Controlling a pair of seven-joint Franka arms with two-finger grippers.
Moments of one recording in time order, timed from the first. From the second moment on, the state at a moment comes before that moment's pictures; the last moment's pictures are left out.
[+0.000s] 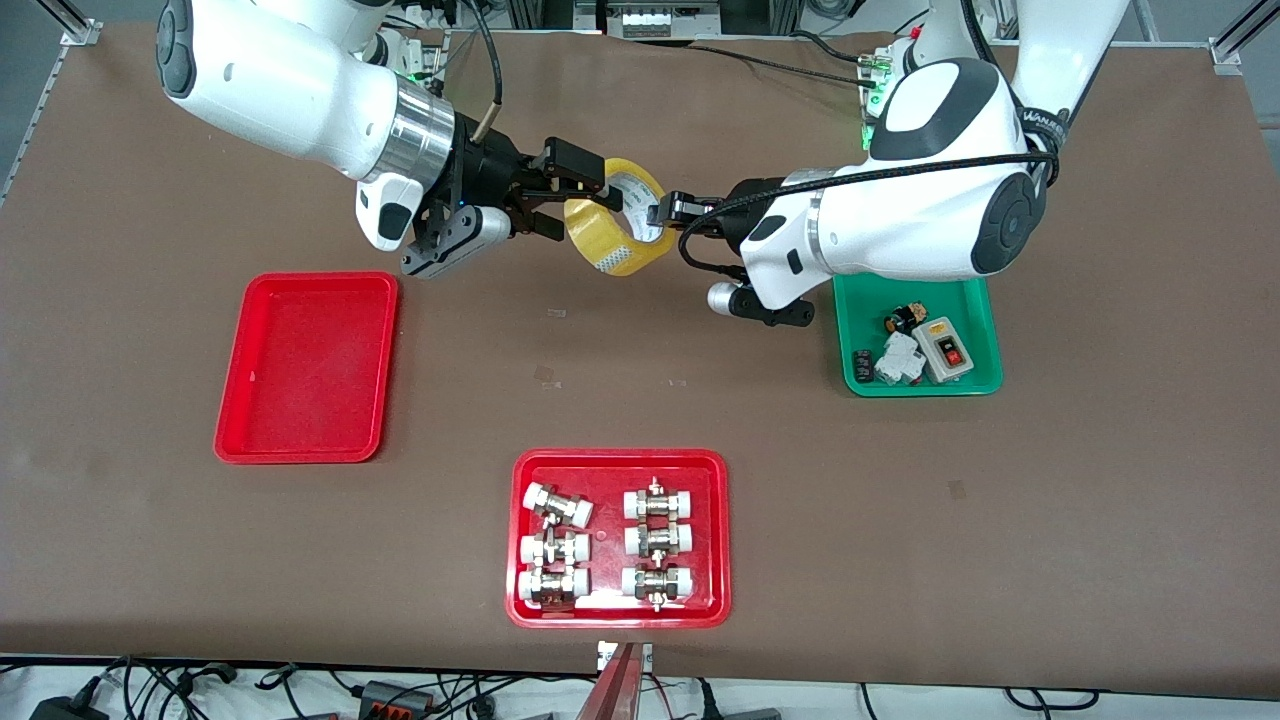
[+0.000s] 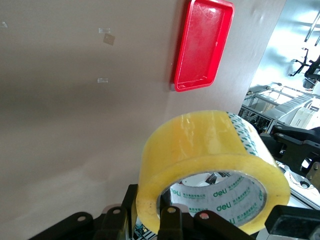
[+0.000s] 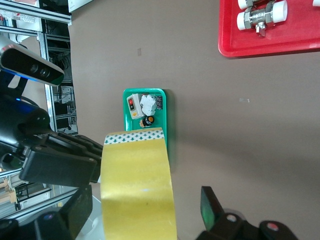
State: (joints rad) left arm -0.08 0.45 -0.51 -1.34 -0.69 1.73 -0.46; right arm 0.51 0.20 0.03 -1.52 0.73 1.99 0.30
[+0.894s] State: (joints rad) left arm -0.08 0.45 -0.51 -1.33 -0.69 1.72 -0.46; right arm 0.51 0.20 0.03 -1.52 0.74 1.98 0.30
